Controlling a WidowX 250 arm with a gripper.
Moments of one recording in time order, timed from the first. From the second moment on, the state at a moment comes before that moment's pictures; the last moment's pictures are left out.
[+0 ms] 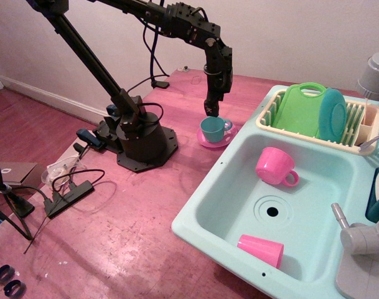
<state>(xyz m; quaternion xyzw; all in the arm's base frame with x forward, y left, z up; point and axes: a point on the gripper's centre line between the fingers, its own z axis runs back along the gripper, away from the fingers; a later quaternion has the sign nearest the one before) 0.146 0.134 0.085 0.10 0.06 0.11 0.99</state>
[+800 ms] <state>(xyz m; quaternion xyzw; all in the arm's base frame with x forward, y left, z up) 0.129 0.120 0.032 0.09 0.08 0.08 0.99</state>
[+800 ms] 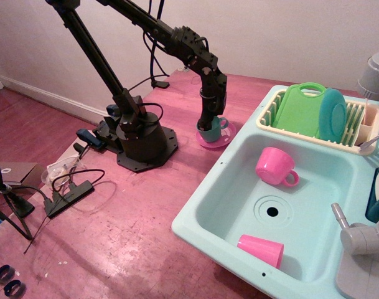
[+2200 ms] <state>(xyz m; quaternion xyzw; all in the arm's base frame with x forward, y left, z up) 0.193 0.150 0.161 0.16 0.03 0.03 0.99</state>
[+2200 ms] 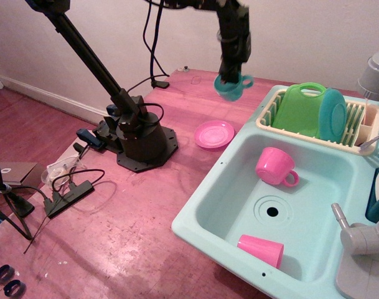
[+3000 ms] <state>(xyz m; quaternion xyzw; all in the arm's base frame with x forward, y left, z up) 0.321 0.048 0.140 0.13 -0.03 -0.11 0.99</state>
